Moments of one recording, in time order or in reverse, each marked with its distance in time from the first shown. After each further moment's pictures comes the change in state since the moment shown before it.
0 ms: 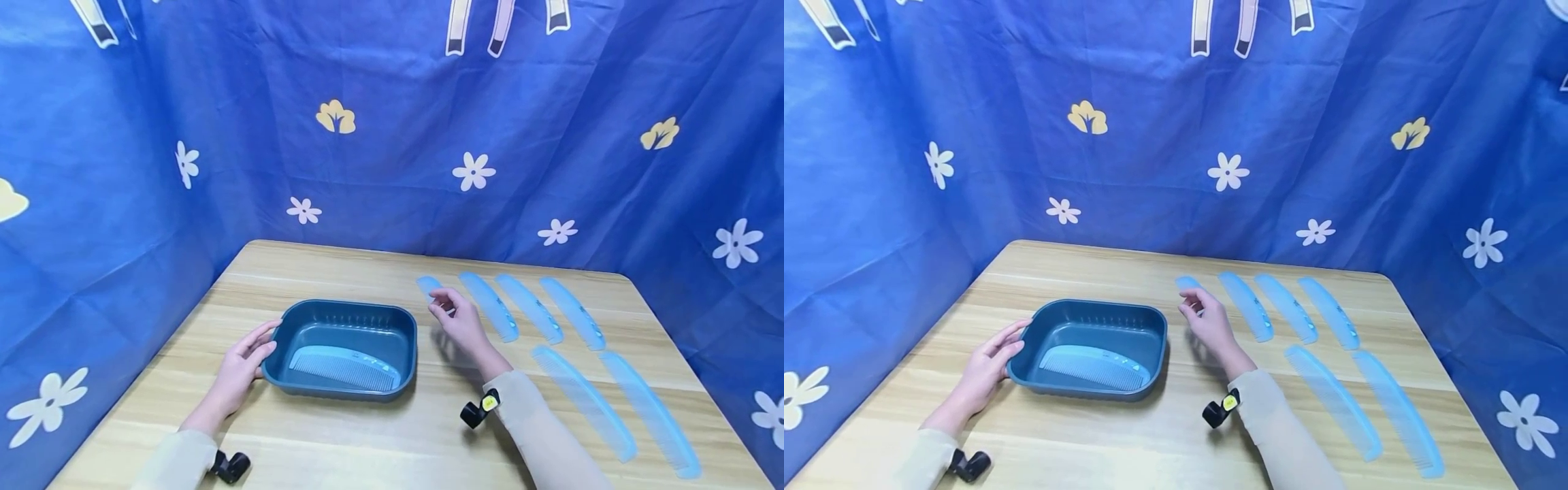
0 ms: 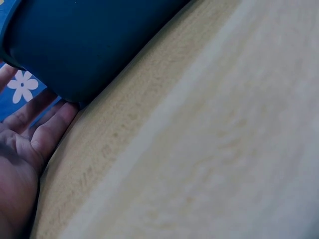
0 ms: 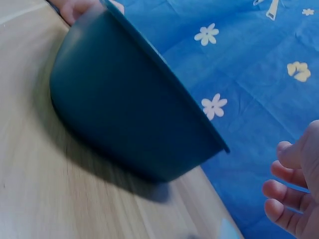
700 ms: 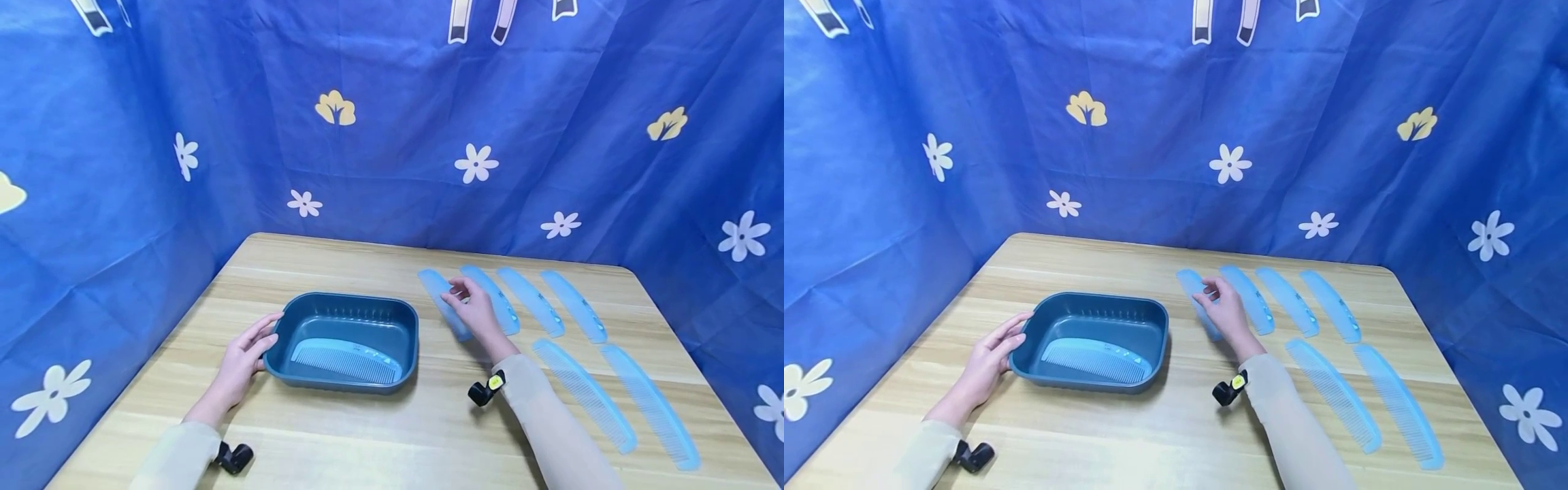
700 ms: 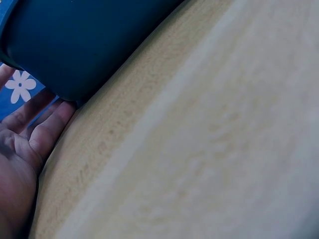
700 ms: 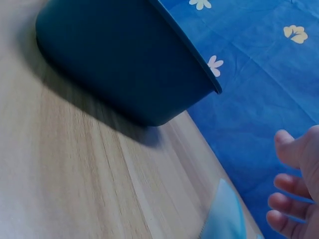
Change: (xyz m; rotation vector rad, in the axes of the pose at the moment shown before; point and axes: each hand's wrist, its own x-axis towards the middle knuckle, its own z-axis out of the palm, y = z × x) left_hand 0.000 0.006 -0.002 -0.035 -0.040 0.006; right_hand 0.013 0.032 -0.018 -0.101 0.046 0.119
